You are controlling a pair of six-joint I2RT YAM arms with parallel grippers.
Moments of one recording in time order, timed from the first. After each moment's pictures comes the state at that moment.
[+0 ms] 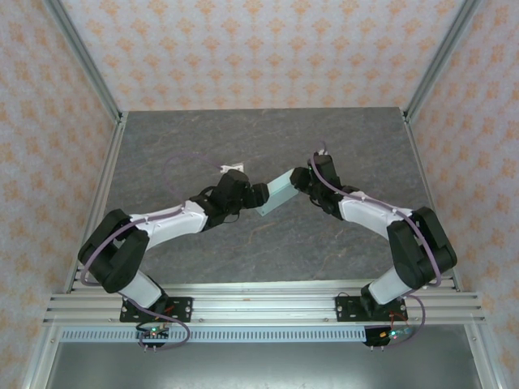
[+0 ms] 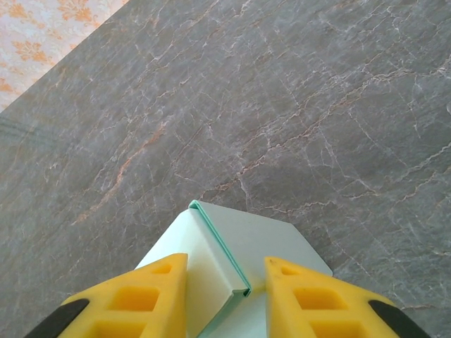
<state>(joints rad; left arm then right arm) -0.65 1.55 0.84 0.02 -0.07 -0.77 0.48 1.53 0.83 0.04 0.04 0.79</state>
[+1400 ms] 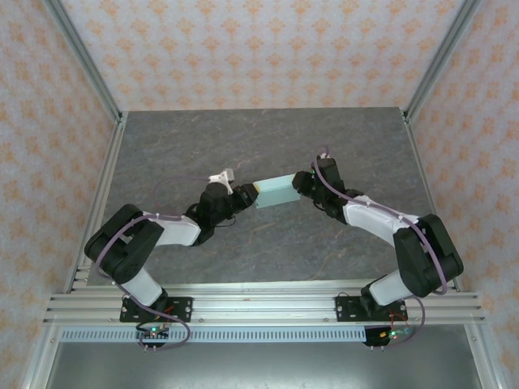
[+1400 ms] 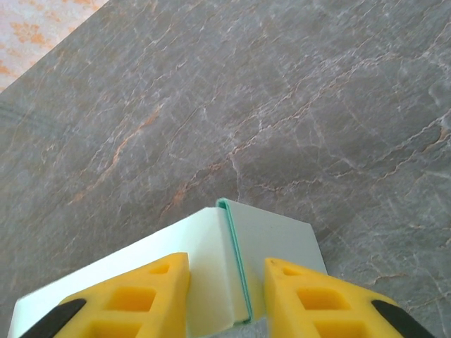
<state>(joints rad) -0.55 1.62 0.57 0.67 0.11 -1.01 0.47 1.47 0.78 0.01 0.00 0.75</state>
